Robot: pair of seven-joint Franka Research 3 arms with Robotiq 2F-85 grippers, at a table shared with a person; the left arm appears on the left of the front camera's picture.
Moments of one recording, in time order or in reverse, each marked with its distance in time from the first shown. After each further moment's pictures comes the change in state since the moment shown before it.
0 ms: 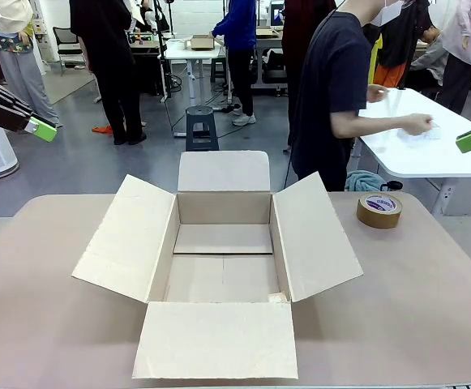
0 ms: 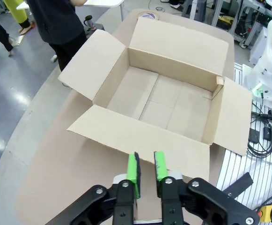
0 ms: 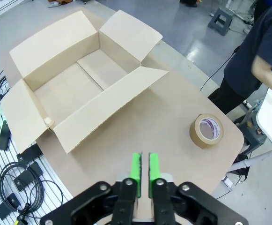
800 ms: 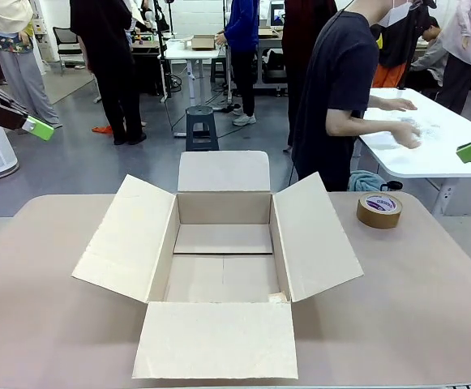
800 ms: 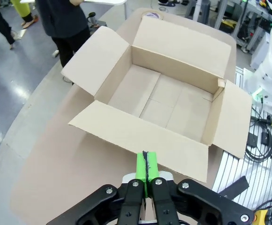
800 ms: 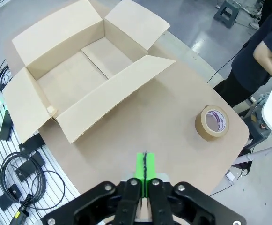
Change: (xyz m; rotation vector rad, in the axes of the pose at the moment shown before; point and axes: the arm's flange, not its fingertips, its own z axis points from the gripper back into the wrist) left arm -0.003 0.002 0.006 0.014 0.000 0.056; right arm -0.004 0.005 -0.004 0.021 0.054 0.013
